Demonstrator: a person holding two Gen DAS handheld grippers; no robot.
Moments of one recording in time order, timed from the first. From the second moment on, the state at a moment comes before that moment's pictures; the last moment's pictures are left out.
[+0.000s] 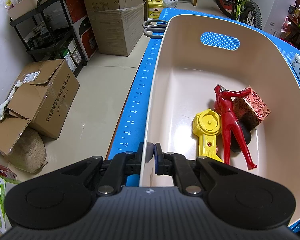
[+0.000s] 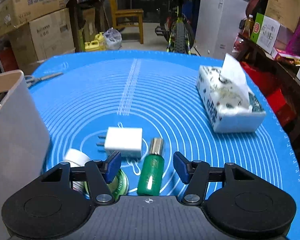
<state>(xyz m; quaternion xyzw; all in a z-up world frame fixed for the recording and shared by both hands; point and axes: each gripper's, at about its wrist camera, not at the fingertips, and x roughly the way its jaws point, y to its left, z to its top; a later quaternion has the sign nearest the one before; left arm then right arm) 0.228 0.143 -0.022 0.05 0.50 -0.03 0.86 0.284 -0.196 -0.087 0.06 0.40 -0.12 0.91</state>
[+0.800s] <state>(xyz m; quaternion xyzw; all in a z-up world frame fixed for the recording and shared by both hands) 0.228 0.145 -0.020 0.05 0.50 -0.03 0.86 0.284 -0.206 -0.100 0.07 0.42 -0.14 0.89</state>
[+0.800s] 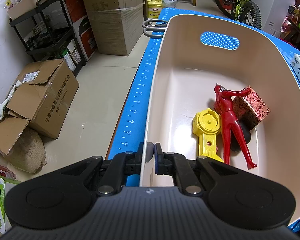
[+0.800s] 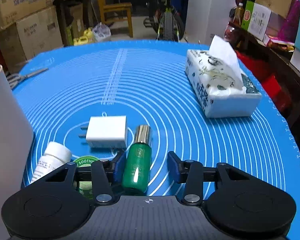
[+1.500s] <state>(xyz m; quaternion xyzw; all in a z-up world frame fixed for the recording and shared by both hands) 0.228 0.145 -0.021 0.05 0.50 -0.03 0.86 0.256 -0.181 -0.016 0.09 0.32 -0.10 0.94</state>
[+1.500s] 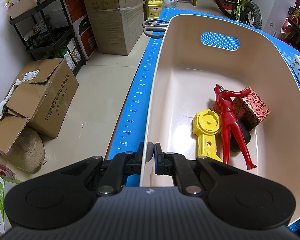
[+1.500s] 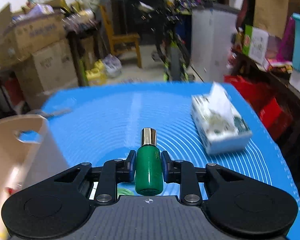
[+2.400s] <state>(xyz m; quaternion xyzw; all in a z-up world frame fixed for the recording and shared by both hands) 0.228 0.143 -0.022 0.05 0.50 -0.03 0.86 0.248 0.024 -0.004 -0.05 0.38 0.18 0.91</state>
